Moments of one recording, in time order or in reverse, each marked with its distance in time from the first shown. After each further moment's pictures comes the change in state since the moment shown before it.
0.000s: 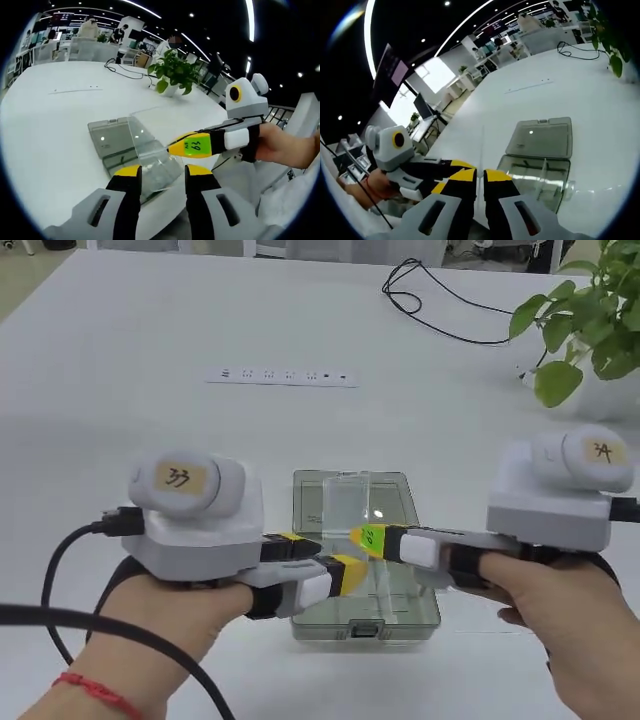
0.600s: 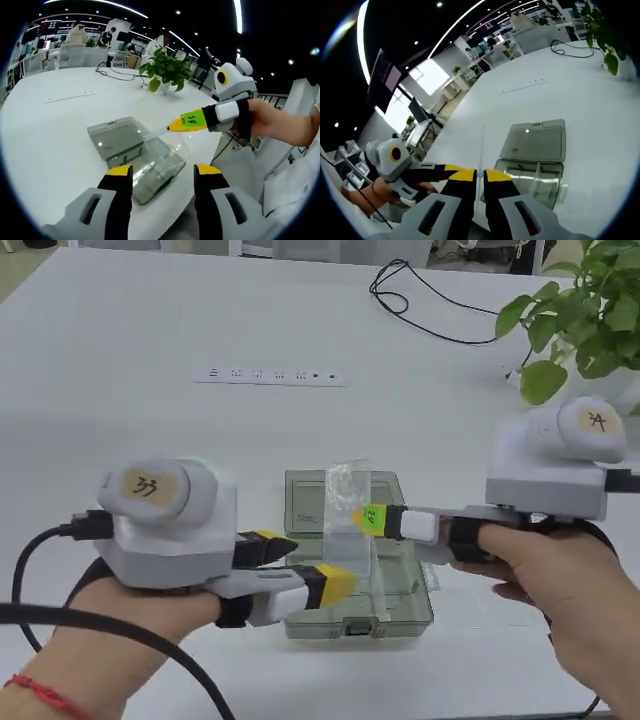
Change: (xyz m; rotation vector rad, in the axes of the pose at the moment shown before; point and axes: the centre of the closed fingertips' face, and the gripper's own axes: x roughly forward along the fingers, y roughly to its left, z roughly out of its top) left arm -0.012 0.008 -0.006 0.115 0.016 -0.057; right arm -0.004 -0.007 0.016 0.045 0.006 -0.041
